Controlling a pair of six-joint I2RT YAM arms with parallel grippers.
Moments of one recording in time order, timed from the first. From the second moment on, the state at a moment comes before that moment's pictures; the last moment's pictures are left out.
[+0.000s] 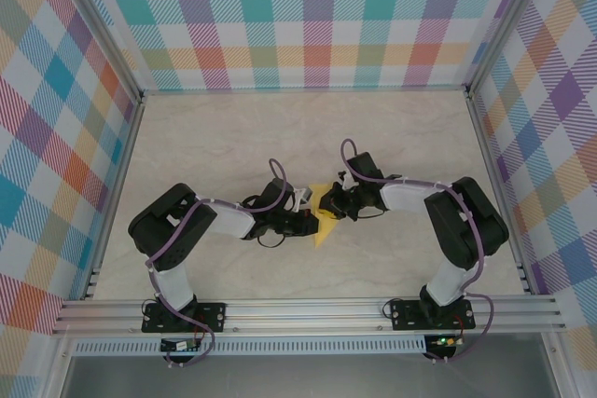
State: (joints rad) left arm -0.73 1.80 0.71 0.32 0.54 -0.75; right arm 0.52 1.72 0.84 -0.14 -0.62 0.97
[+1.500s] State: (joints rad) left arm -0.73 1.76 0.62 0.40 0.50 -0.86; right arm 0.52 1.74 0.87 -0.13 -0.61 0.97
